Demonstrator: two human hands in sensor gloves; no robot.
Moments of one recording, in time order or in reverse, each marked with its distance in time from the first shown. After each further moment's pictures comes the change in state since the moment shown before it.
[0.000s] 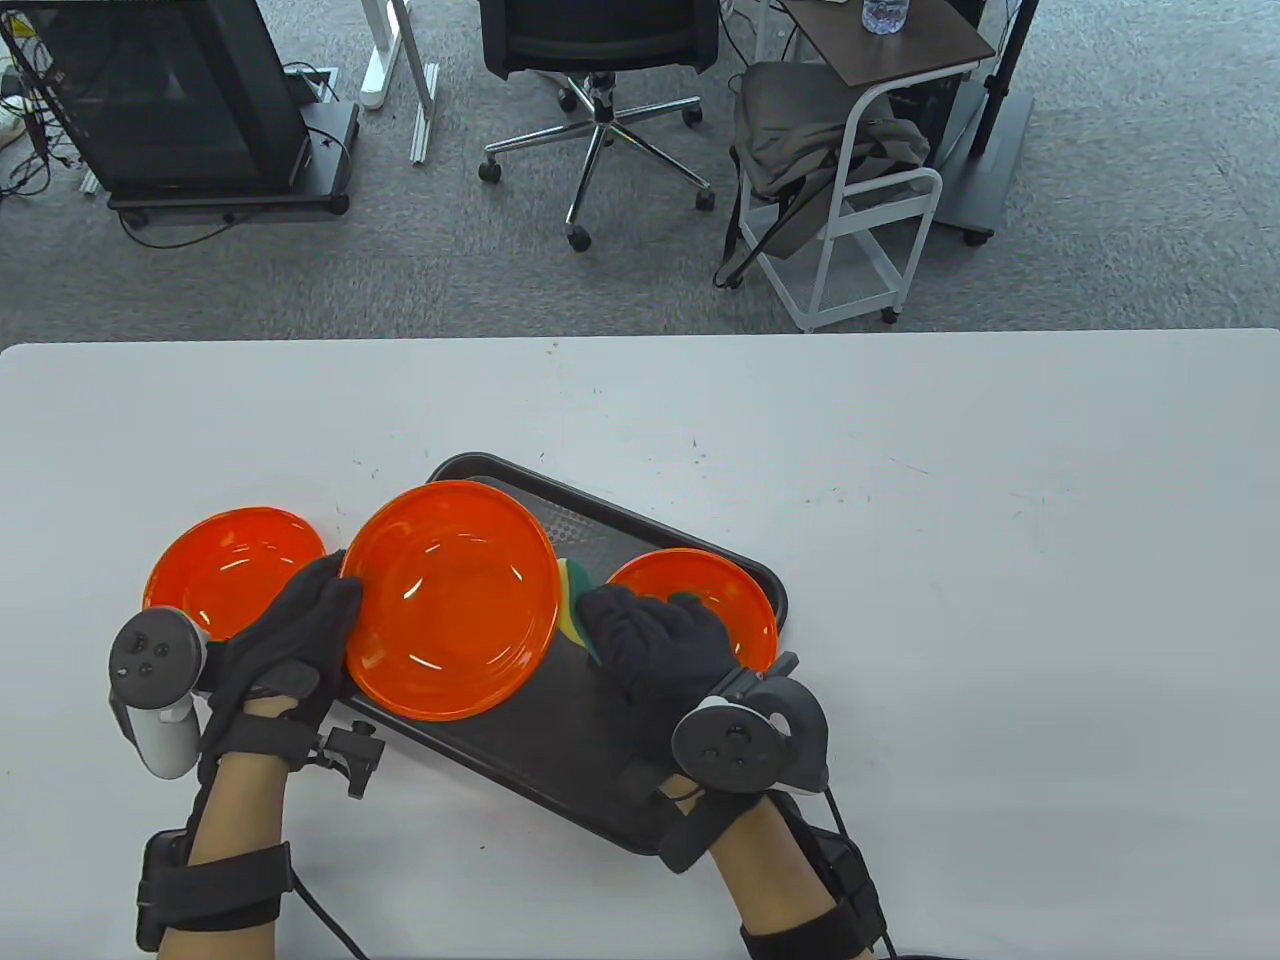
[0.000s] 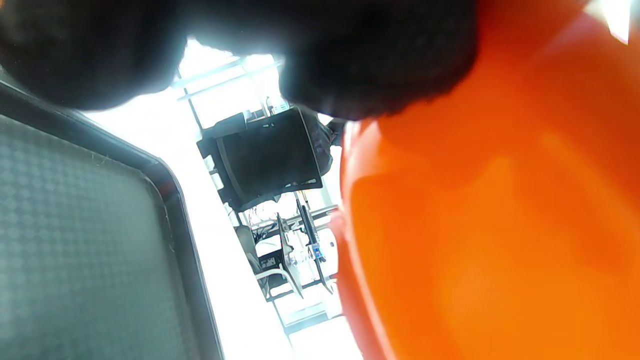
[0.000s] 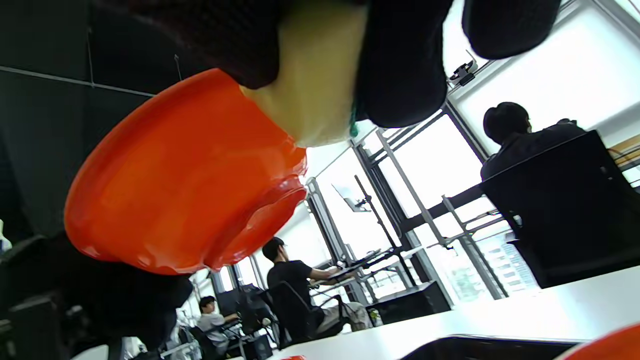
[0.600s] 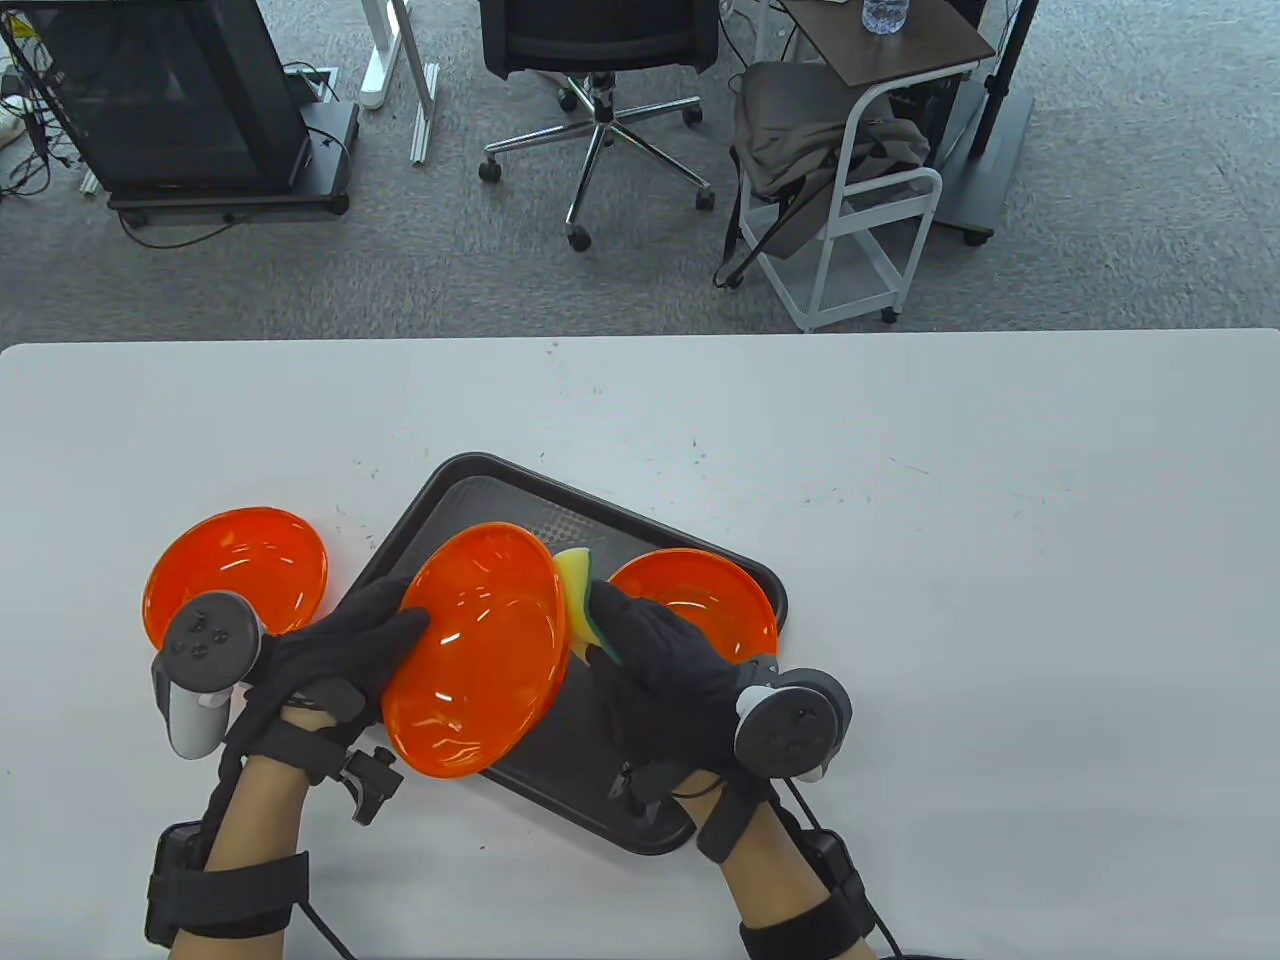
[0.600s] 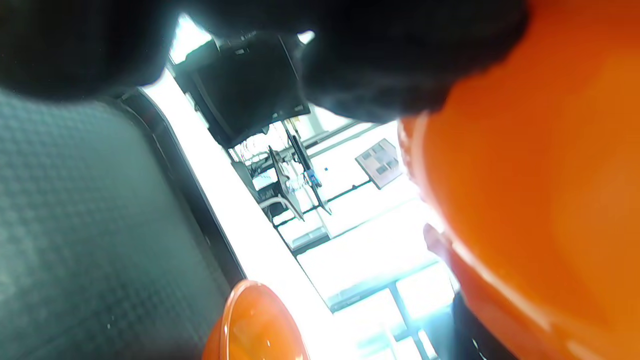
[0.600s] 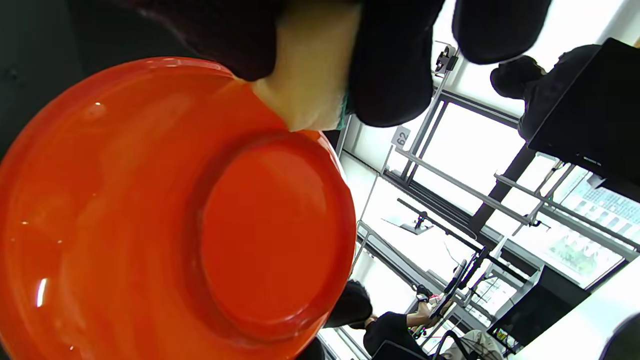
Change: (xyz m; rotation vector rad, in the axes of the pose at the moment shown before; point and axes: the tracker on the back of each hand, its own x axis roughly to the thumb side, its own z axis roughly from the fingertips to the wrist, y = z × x) left_hand 0.017 -0.033 -0.003 -0.290 -0.060 -0.094; right_hand -0.018 0.007 0.006 -0.168 0.044 -0.483
